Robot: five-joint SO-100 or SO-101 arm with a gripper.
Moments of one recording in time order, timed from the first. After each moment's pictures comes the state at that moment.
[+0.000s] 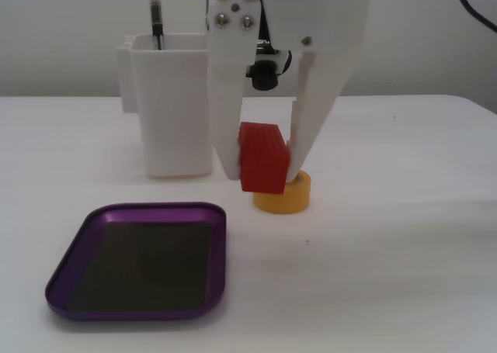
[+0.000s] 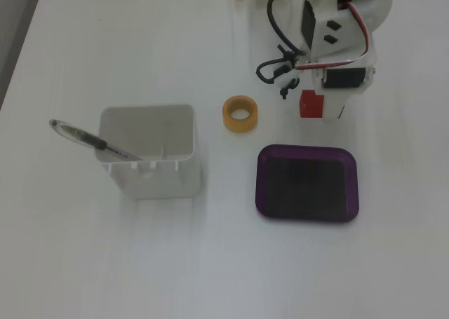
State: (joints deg) arm -13.5 67.1 50.8 89.5 7.1
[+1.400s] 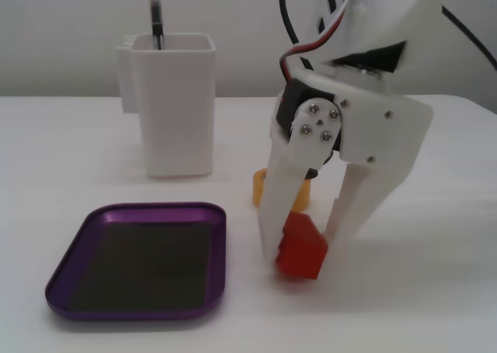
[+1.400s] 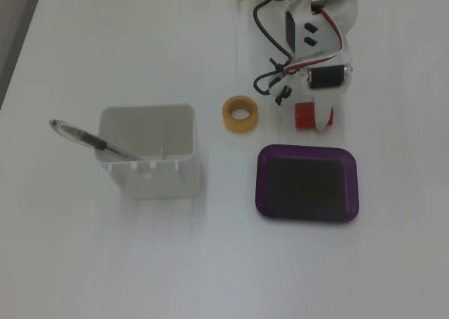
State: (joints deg) arm -15.1 89.6 107.1 43.2 7.2
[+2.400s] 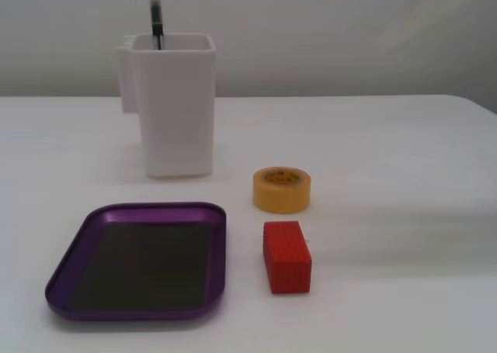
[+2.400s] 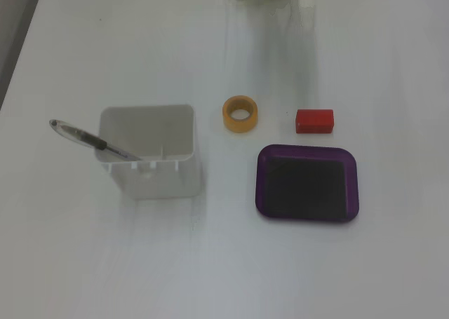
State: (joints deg) arm -10.0 148.2 122.4 63.5 2.8
